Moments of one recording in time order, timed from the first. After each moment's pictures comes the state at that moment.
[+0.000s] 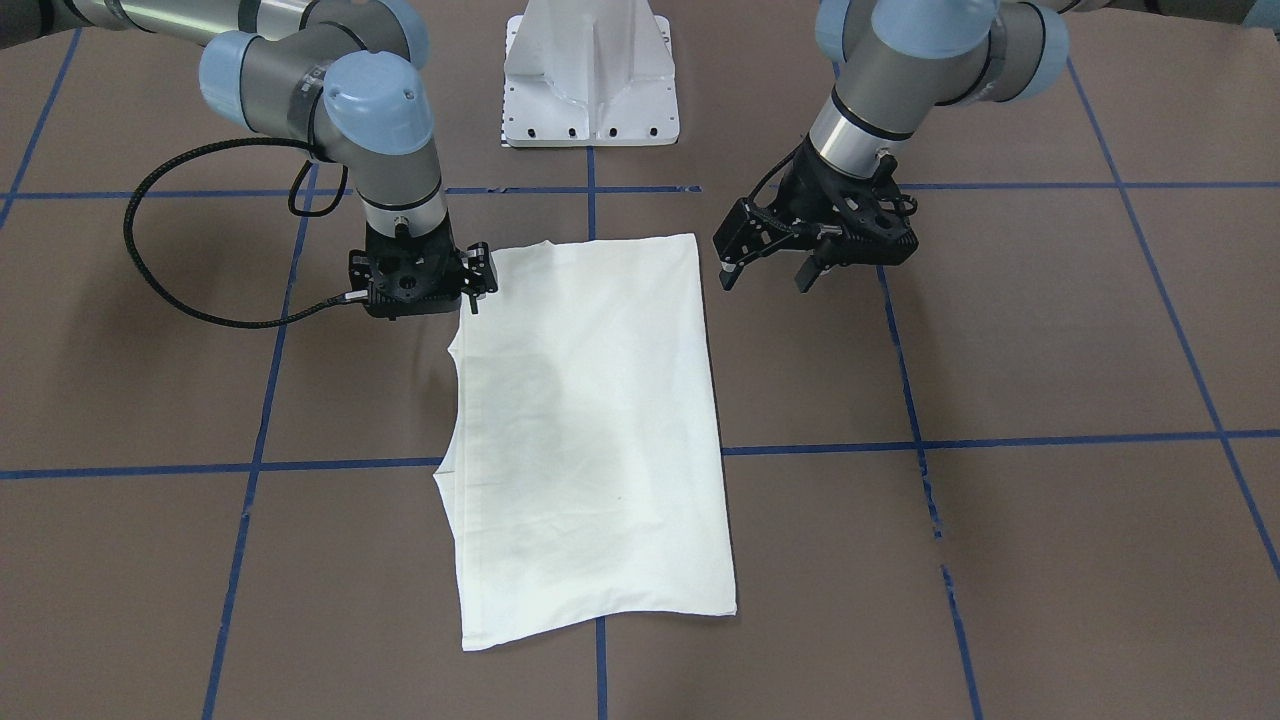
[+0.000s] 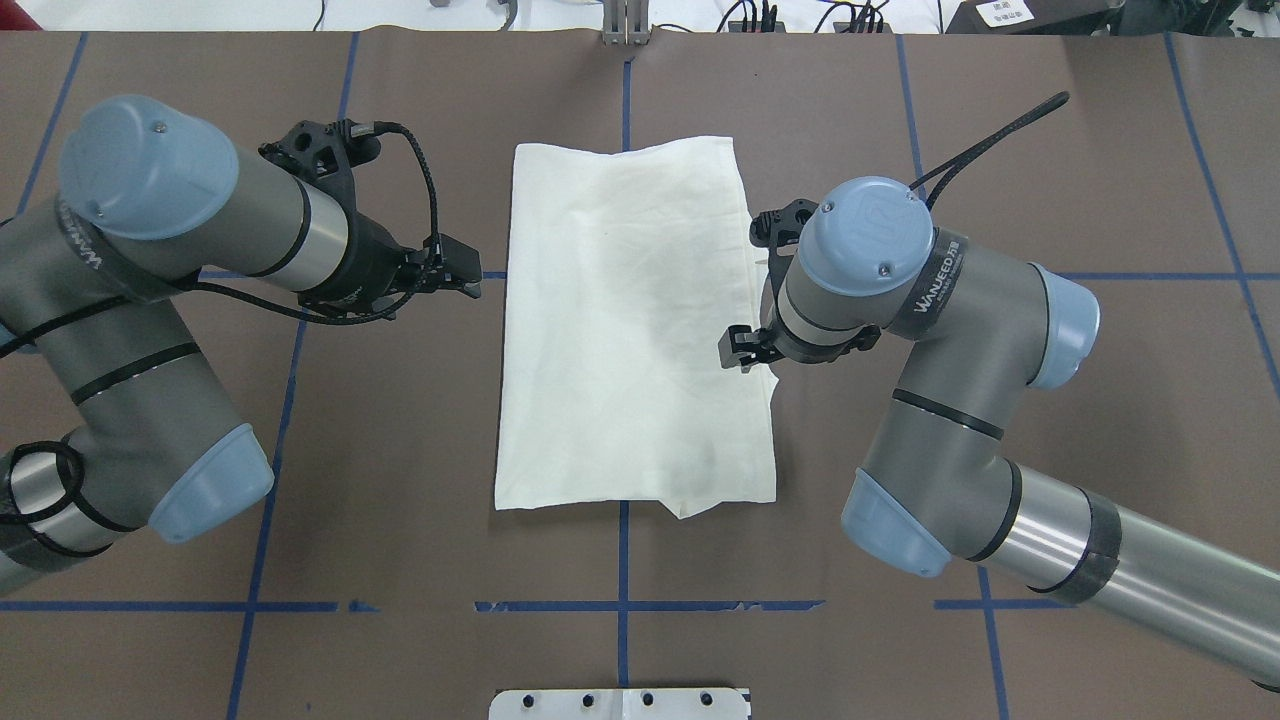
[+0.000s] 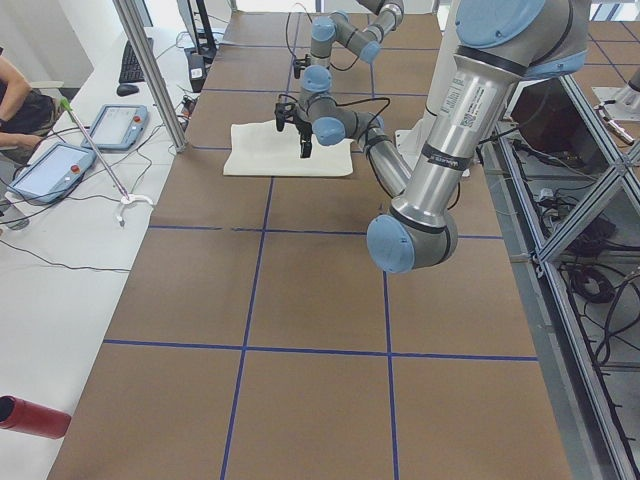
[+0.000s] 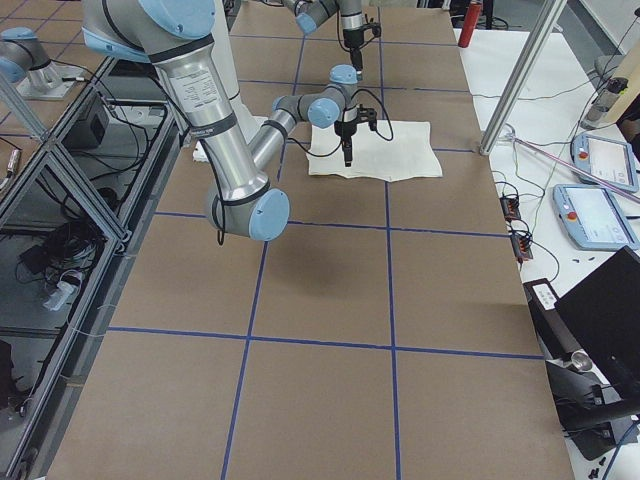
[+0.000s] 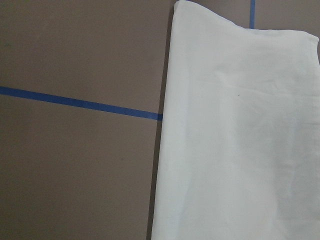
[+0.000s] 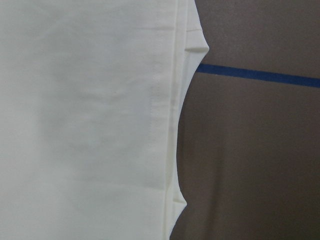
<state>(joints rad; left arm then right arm) -0.70 -2.00 -1.90 -1.86 -1.98 -1.36 0.59 -1.03 1.82 -1.62 1.87 1.02</state>
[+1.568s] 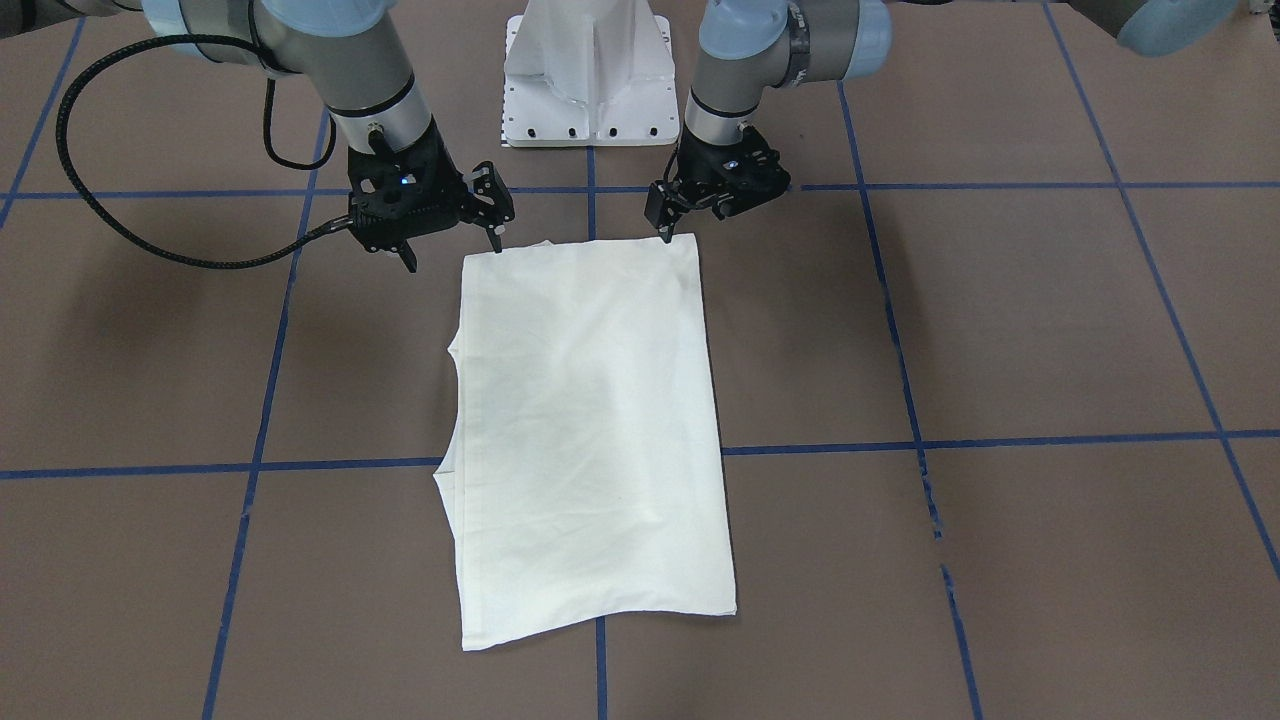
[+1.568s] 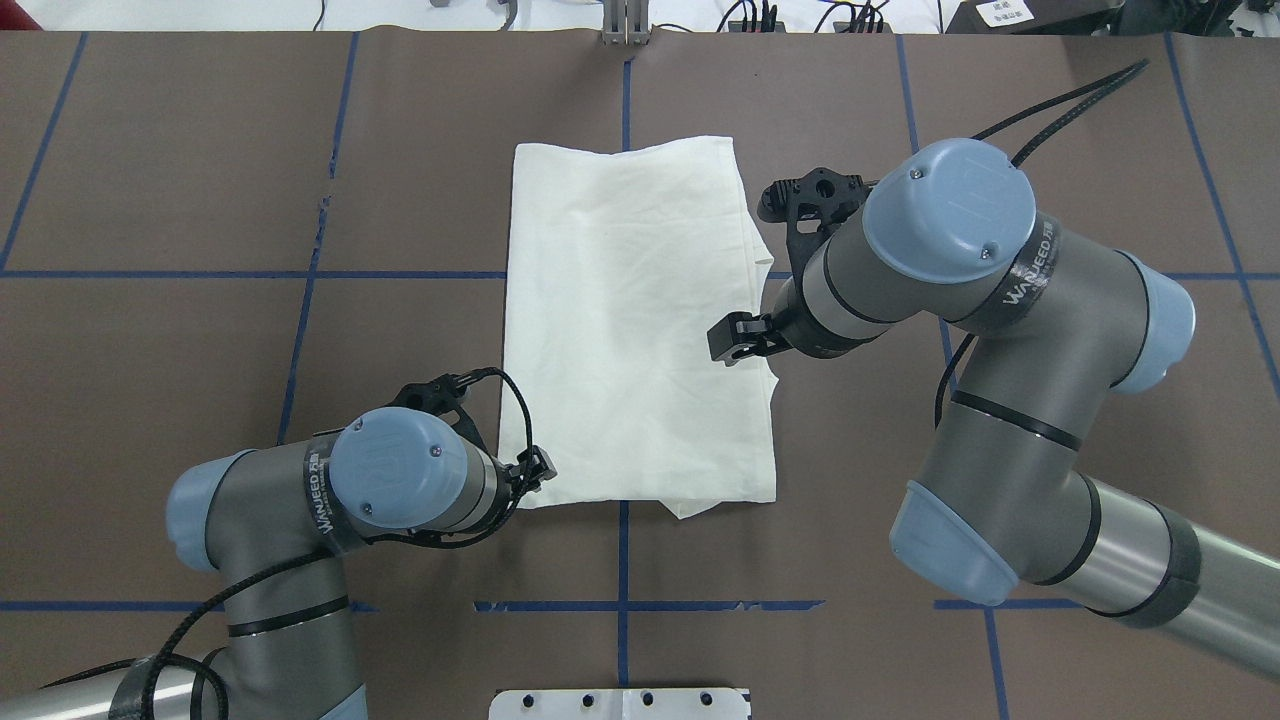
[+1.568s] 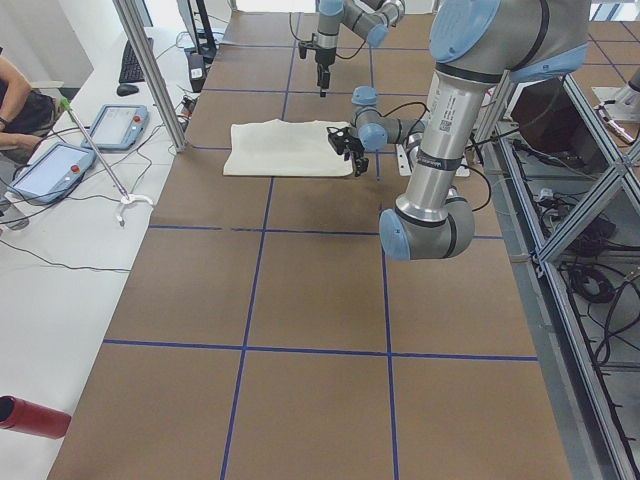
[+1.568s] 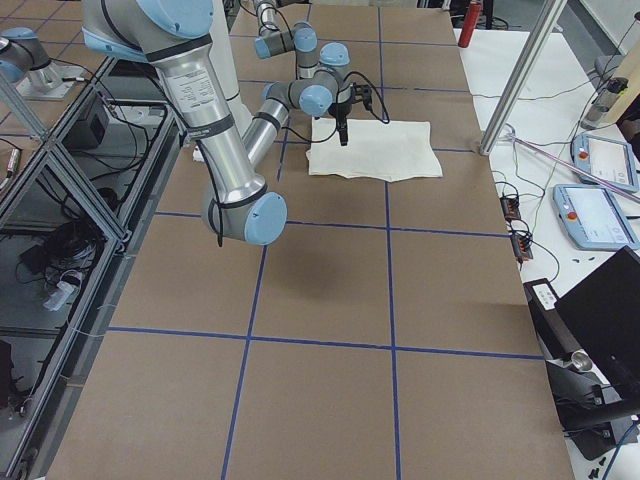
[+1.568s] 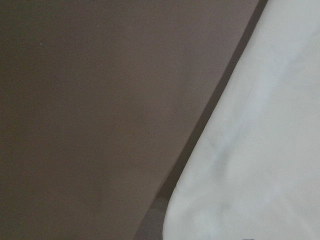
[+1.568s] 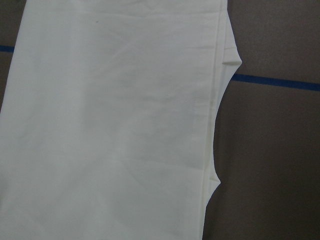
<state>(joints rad) -0.32 -2.05 -1.85 -1.64 -1.71 -1.86 0.61 -1.07 1.96 -1.61 1.92 1.03</state>
